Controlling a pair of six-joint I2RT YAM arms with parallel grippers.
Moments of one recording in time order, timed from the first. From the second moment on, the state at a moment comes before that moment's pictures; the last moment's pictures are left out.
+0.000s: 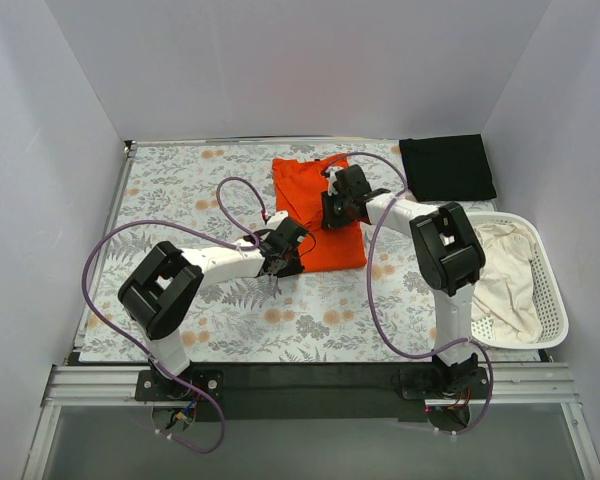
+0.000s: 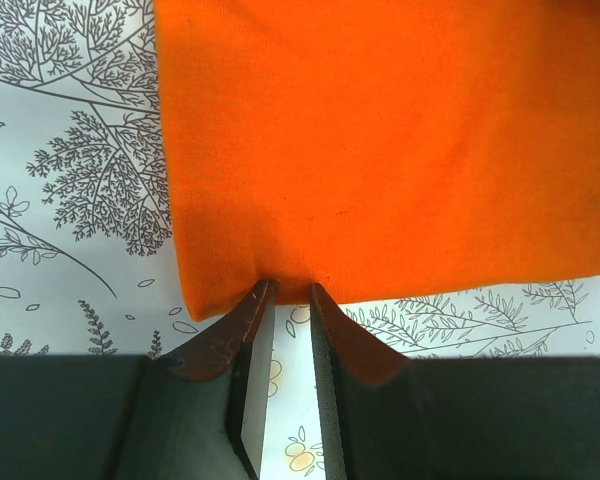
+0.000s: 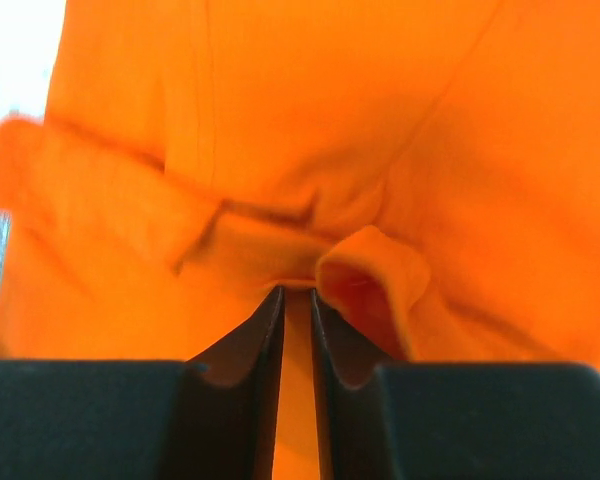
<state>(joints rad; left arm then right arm) -0.78 1.76 1.01 -0.26 -0.22 -0.88 0.50 2.04 1.37 -0.20 -0.22 0.19</state>
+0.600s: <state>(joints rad) -0.78 1.66 0.92 -0.31 -0.15 -0.91 0.40 2.00 1.53 -0.21 -0.24 0.14</state>
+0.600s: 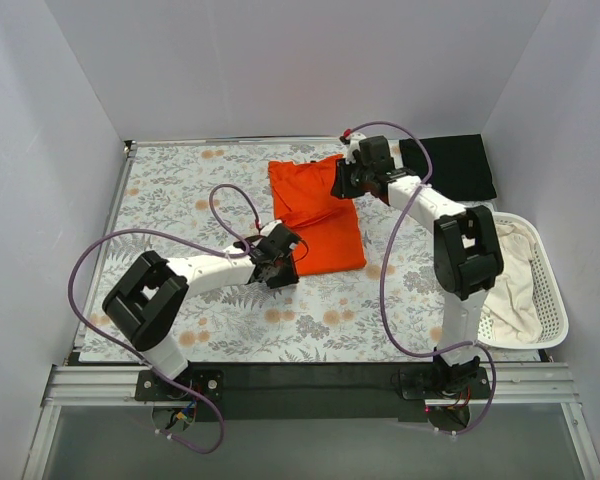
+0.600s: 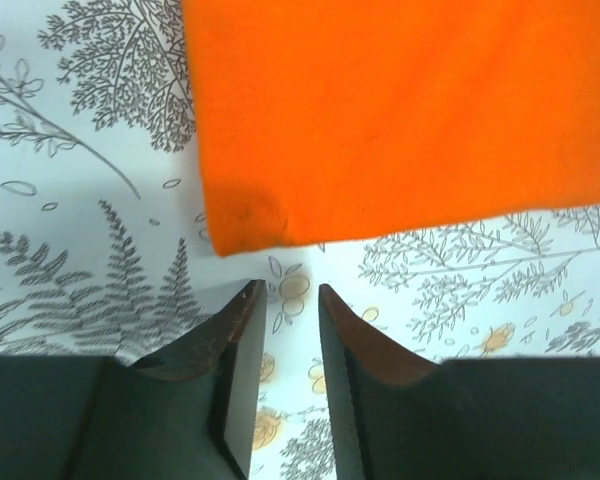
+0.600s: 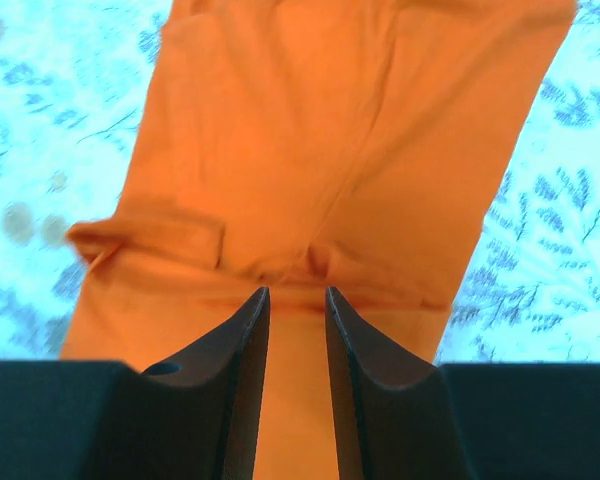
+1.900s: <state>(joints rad) -0.39 2.12 1.54 -0.26 -0.01 -0.70 0.27 1.96 1.32 -0.15 -0.65 0.21</state>
